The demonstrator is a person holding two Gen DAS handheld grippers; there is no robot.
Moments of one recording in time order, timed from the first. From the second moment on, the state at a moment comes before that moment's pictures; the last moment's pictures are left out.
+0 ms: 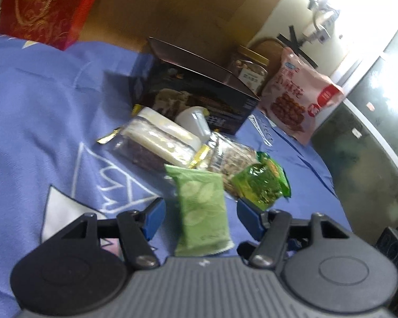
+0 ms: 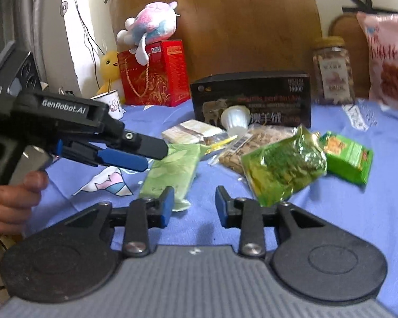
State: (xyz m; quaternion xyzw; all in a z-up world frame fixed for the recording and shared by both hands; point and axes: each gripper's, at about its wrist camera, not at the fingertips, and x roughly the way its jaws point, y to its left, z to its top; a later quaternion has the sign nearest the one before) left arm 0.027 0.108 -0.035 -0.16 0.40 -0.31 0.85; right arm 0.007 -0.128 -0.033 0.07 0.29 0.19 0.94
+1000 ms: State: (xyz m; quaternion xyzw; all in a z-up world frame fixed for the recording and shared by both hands) left arm 0.020 0.026 -0.047 -0.09 0.41 -0.39 0.82; right arm -0.003 -0.143 -0.038 0.08 0.29 0.13 0.95
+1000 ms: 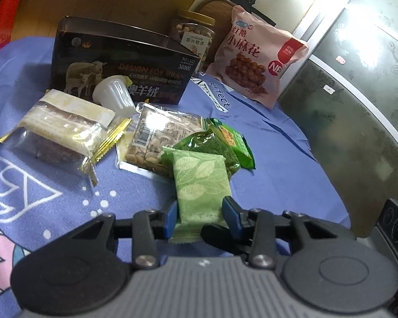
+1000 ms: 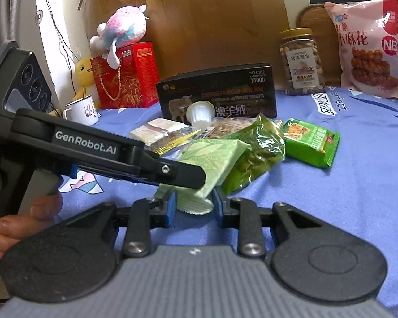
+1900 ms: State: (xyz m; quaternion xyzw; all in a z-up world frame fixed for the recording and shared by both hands) left arm 0.175 0.028 0.038 -0.09 0.31 -0.33 0.89; right arm 0.183 -0.167 0.015 0.11 0.25 0.10 0.96
